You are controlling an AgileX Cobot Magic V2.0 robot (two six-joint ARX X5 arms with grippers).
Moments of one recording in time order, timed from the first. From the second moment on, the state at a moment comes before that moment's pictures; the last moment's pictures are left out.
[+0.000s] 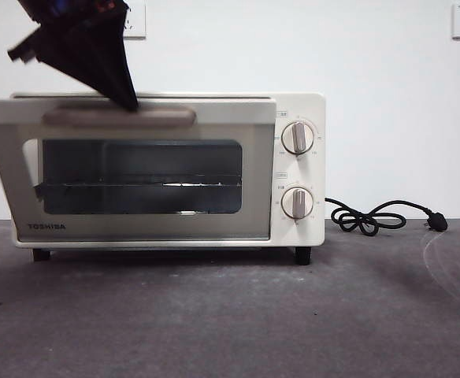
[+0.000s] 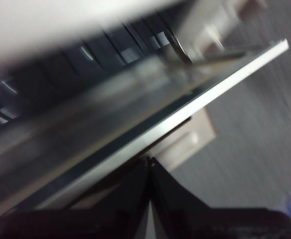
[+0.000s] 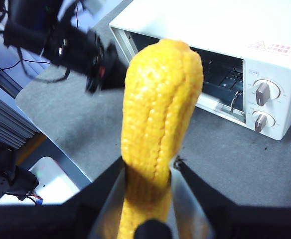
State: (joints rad) left arm -0.53 1.37 1.16 -0.76 0.16 -0.07; right arm 0.77 0.81 1.19 -0.87 -0.14 0.24
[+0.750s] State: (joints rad) left arm -0.71 1.42 1.11 -0.96 0.12 -0.09; right arm 0.77 0.82 1.19 -0.87 -0.19 0.22
